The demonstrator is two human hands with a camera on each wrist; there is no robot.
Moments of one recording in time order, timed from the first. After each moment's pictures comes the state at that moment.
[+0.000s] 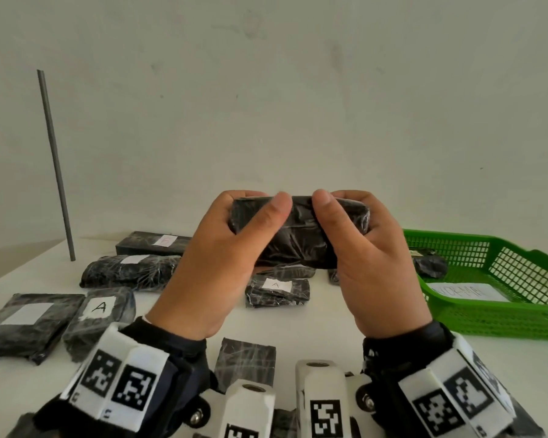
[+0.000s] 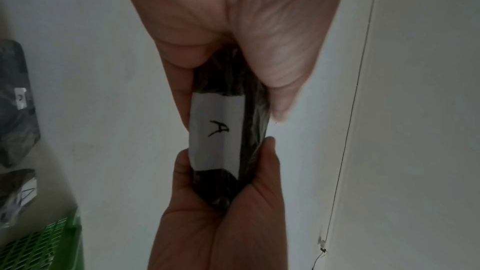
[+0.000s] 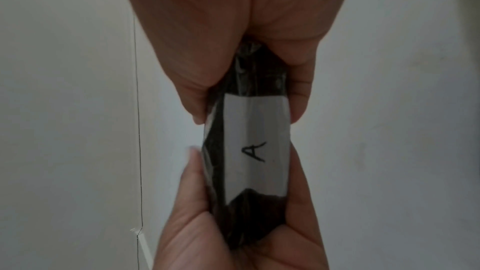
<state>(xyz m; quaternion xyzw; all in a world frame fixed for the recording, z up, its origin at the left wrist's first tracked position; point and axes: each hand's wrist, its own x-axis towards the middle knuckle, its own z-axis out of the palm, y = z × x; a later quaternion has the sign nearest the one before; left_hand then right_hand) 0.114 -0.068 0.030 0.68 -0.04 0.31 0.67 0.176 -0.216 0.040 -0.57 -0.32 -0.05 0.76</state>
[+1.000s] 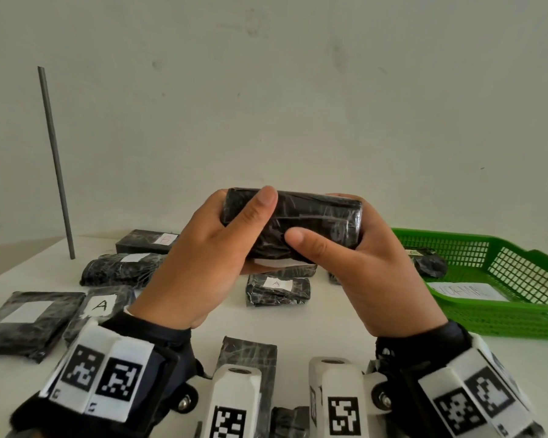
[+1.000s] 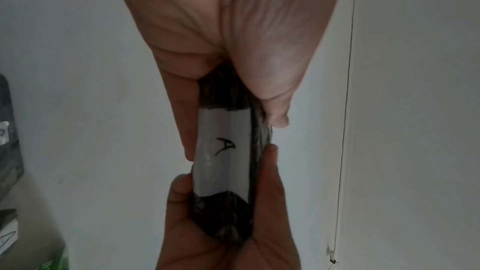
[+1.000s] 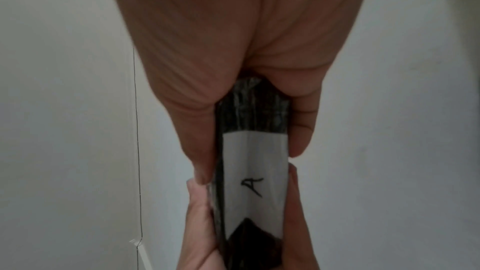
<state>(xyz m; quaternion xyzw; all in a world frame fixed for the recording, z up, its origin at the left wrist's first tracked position) 0.105 -0.056 0.038 0.70 -0.04 0.25 0.67 0.186 -0.224 0.033 -0.62 -0.37 0.04 0.69</state>
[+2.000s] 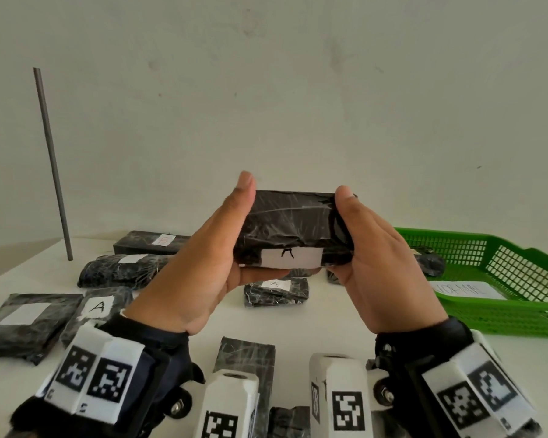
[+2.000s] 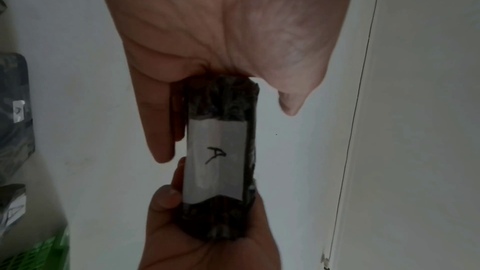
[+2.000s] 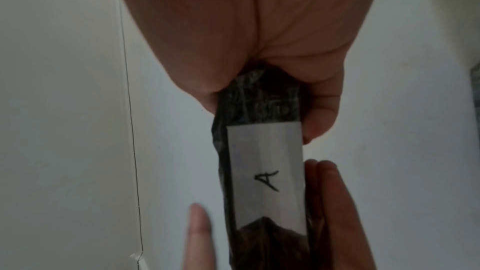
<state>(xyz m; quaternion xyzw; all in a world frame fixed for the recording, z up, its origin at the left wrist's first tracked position) 0.106 -0.062 0.038 0.66 -0.08 0.18 0.72 0.195 -0.223 0.029 -0.63 -0.29 0.03 0.72</state>
